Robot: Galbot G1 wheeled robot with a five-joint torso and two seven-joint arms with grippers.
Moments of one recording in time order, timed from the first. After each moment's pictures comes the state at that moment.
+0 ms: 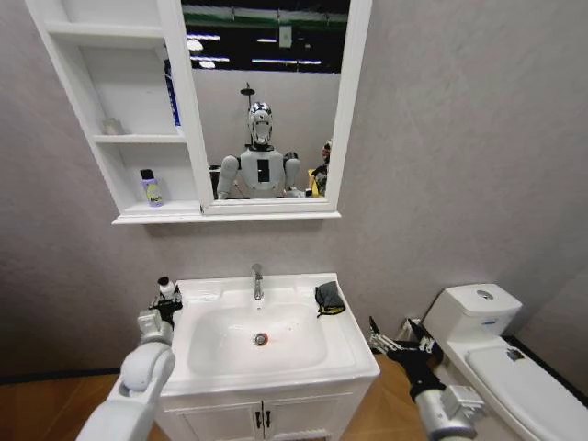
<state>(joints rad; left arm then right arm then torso) 1.05 -1.02 -0.54 -2.13 -0.66 0.50 -0.50 -1.59 1.48 0.70 2.36 0.18 -0.24 0.01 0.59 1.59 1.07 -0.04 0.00</state>
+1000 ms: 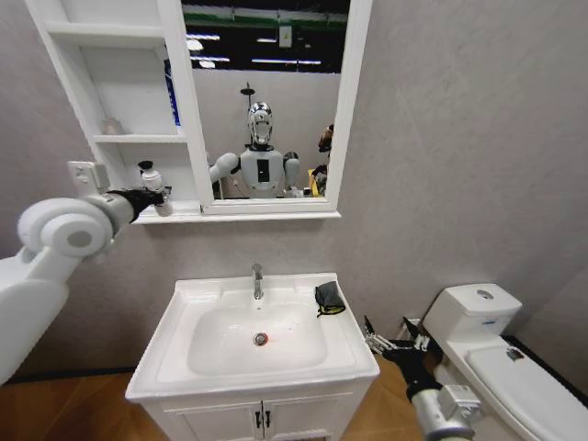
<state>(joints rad) 0.05 -0.65 -0.10 -1.84 -1.36 0.74 -0.66 -1.60 1.47 0.69 2.40 0.17 -0.27 0.01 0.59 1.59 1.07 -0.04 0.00</state>
